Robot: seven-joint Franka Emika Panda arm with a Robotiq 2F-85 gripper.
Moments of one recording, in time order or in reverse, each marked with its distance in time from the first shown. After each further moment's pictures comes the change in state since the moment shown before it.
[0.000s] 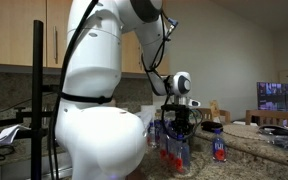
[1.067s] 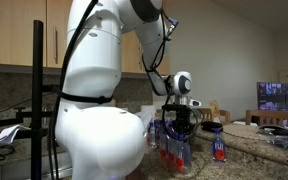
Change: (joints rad) arm -0.001 0.000 -0.007 0.000 0.000 0.011 0.000
